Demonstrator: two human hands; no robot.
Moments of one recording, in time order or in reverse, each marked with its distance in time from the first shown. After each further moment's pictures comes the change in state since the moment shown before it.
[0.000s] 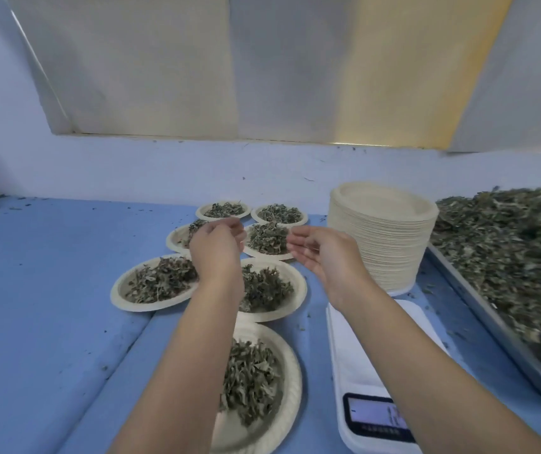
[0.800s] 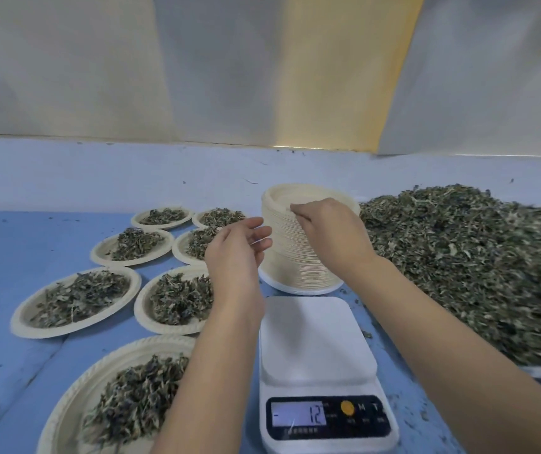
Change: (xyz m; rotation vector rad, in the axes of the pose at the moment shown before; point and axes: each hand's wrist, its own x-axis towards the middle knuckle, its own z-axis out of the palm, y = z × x) left_hand -0.076 -0.027 0.070 -0.121 -0.274 -0.103; right_hand 0.028 -0.057 -0.093 -1.629 0.131 -0.735
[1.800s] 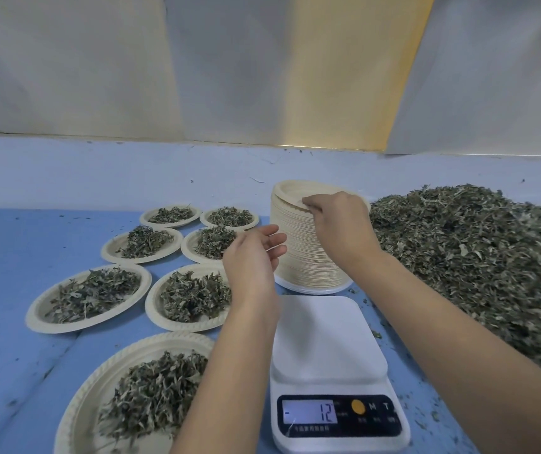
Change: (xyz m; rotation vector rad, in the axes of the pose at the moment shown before) left_hand -0.006 -0.005 -0.001 0.017 -0.012 -0.058; right_hand 0.007 -0.002 0.005 0.140 0.135 0.027
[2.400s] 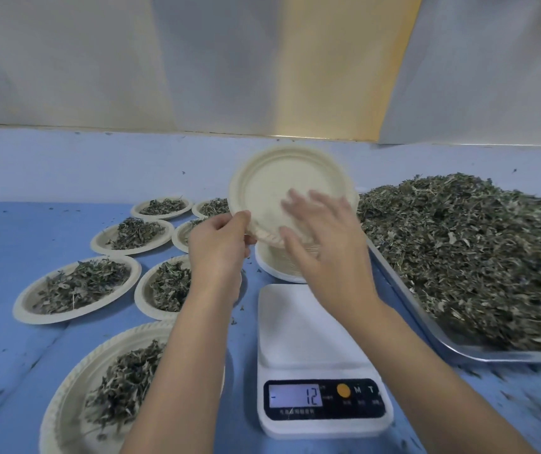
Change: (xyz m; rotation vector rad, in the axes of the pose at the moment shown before) left_hand 0.010 0.012 -0.018 0.314 0.007 0.170; right_hand -0.069 -0.022 -0.008 0.198 0.281 -0.172
